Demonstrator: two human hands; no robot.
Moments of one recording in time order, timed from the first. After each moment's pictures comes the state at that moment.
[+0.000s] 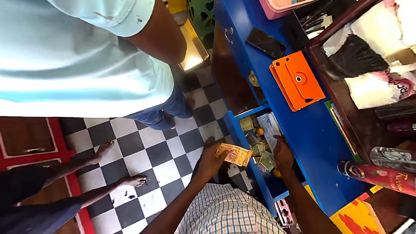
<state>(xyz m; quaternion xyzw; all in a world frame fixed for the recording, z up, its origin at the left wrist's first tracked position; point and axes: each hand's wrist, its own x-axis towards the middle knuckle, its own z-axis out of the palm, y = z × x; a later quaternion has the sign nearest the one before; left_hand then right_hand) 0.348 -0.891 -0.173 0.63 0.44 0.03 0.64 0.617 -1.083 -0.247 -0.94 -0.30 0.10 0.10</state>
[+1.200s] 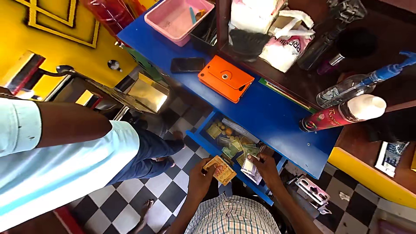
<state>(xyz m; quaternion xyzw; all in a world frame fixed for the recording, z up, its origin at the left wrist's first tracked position) 0.396 -0.923 -0.136 0.75 0.34 0.01 0.56 0.542 -1.146 -0.186 -0.80 -0.01 0.29 0.52</state>
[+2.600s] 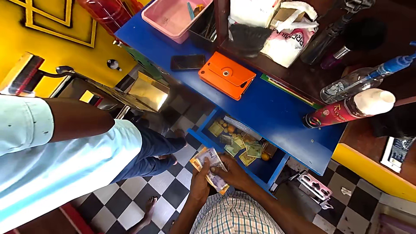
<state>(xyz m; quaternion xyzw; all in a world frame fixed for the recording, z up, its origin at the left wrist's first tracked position) 0.398 -0.935 -0.121 0.37 0.44 0.12 0.81 0.495 -1.048 -0.150 -0.64 -0.20 0.51 0.54</state>
